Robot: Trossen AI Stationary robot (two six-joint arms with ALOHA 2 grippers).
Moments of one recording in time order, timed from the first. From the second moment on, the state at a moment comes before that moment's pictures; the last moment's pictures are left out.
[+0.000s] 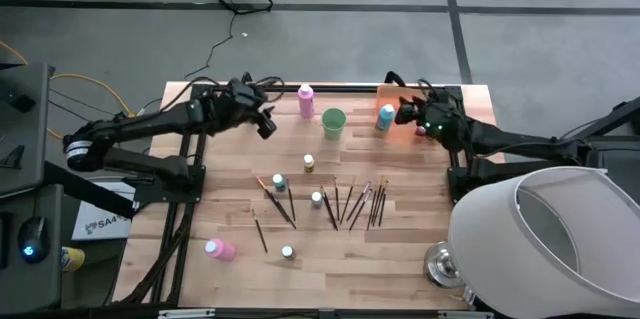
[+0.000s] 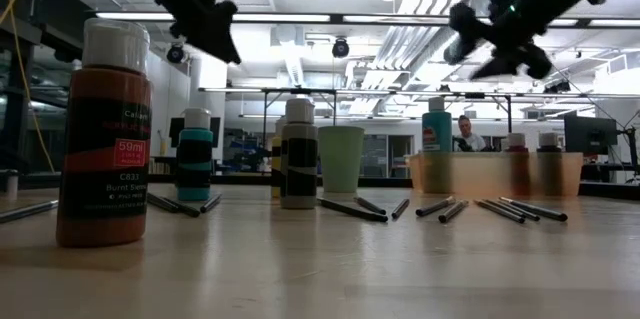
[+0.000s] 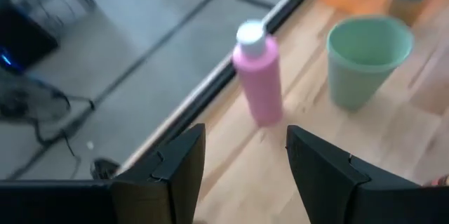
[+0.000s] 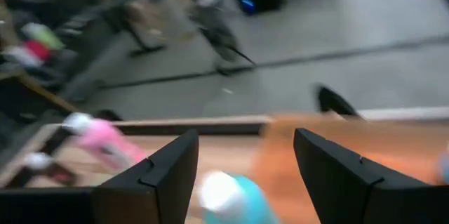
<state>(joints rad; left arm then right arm) 0.38 1.08 0.93 -0.46 -0.44 -0.03 -0.34 0.86 0.57 -0.12 0.70 0.74</state>
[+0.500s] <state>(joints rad) 0.53 0.89 0.61 -0.21 -0.29 -0.10 -0.30 0.88 0.57 0.05 0.54 0.60</state>
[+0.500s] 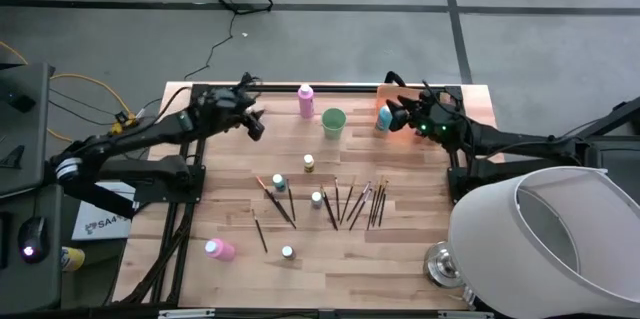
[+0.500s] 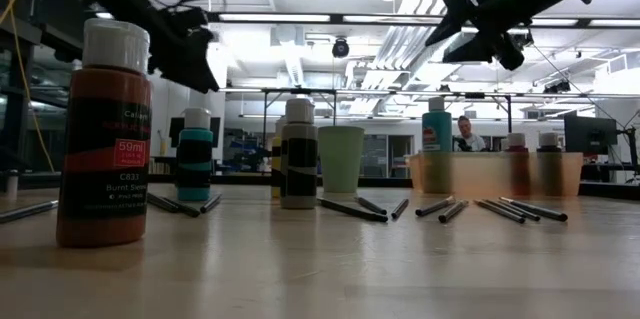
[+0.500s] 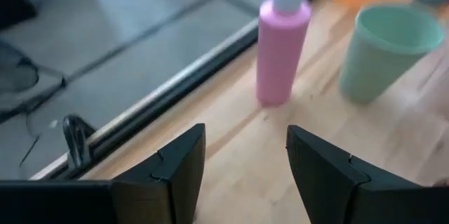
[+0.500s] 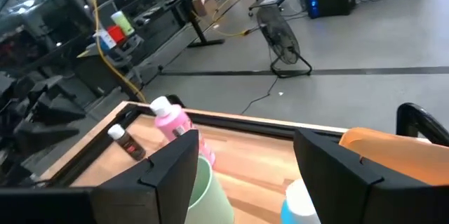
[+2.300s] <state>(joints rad) 0.53 1.54 0.08 0.88 -0.50 -0.22 -0.21 0.88 0.57 0.05 0.55 0.54</state>
